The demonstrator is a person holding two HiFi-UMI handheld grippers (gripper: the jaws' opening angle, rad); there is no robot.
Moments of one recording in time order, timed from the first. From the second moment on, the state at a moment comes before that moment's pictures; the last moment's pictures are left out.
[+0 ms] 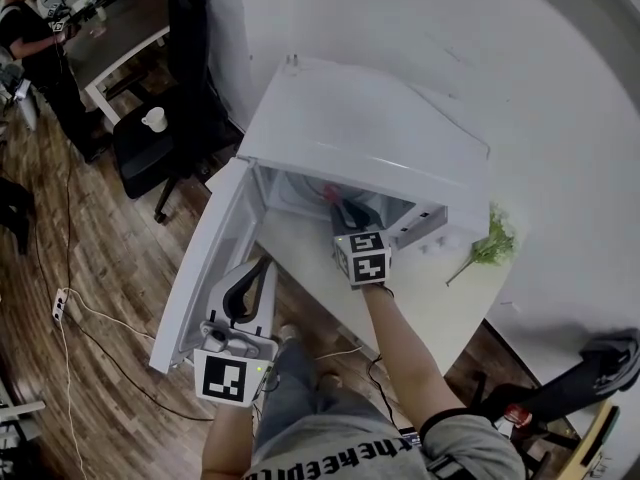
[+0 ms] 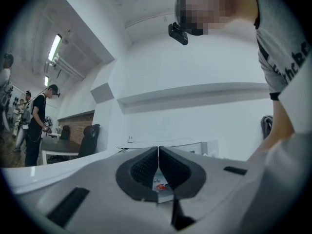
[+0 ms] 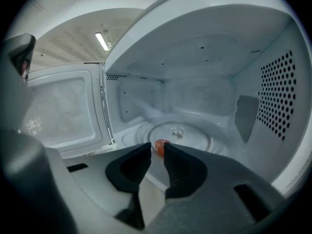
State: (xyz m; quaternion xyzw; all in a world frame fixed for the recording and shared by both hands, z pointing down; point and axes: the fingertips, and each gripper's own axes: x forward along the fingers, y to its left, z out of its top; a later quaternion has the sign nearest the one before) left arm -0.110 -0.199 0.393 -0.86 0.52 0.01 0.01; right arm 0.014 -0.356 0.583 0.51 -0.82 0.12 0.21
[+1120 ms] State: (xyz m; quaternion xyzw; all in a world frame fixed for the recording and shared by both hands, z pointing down) left arm -0.118 -0.205 0.394 -0.85 0.52 0.01 0.00; right arm 0.008 -0.381 0.601 0.53 -0.79 0.13 0.28
